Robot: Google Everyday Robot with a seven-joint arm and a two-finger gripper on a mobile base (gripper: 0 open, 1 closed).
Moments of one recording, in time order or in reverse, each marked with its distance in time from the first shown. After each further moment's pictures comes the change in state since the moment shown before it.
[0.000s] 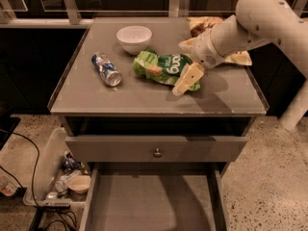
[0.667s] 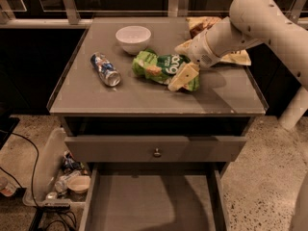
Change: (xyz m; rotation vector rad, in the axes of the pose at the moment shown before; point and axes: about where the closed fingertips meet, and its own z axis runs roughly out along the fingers) arm 0.003 -0.013 0.019 -0.011 0.003 0.016
